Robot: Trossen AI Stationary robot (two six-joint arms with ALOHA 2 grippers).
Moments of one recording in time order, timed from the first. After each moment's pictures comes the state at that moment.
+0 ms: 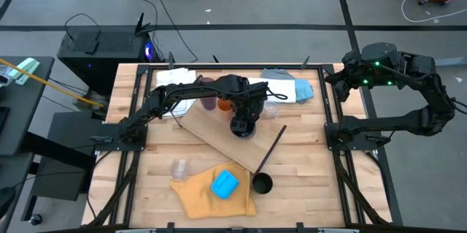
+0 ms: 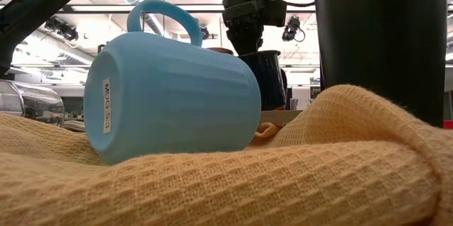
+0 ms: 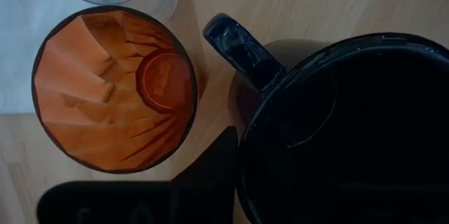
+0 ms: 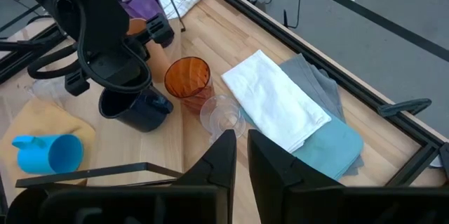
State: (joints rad) left arm 0.14 2.28 2.24 -1.25 0.02 0.31; right arm -0.39 0.85 1.53 -1.42 0.08 0.35
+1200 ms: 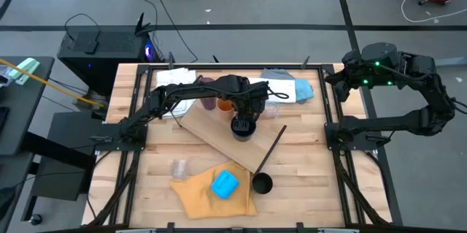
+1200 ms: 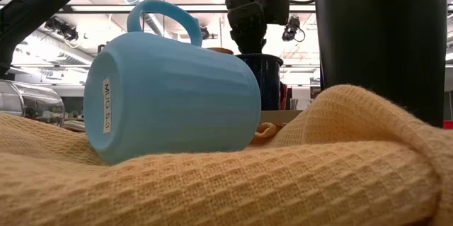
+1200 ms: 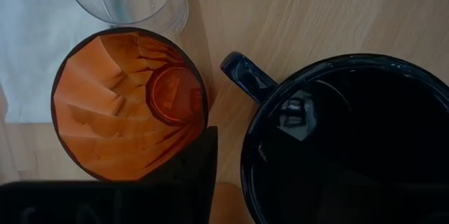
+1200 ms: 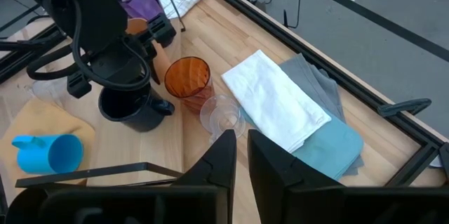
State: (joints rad) left arm 0.14 2.28 2.24 -1.21 0.00 0.30; right arm -0.39 0.85 1.53 -1.42 0.08 0.35
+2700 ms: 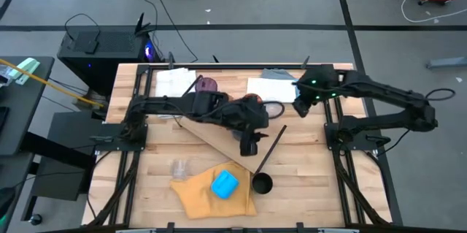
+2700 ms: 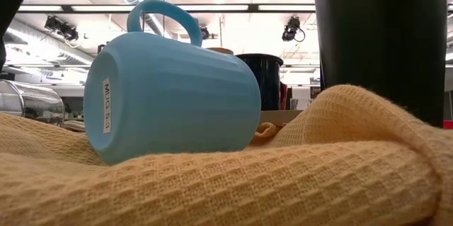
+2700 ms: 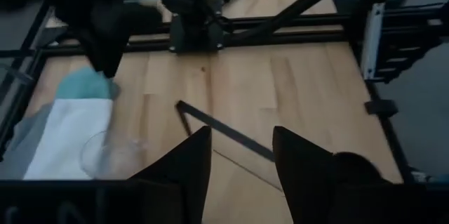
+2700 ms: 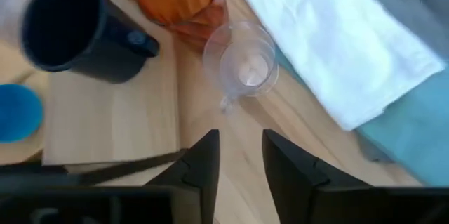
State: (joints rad) left arm -0.15 2.05 2.36 -0.96 -0.11 -0.05; right arm -0.40 0.95 0.95 -1.00 -0.08 0.37
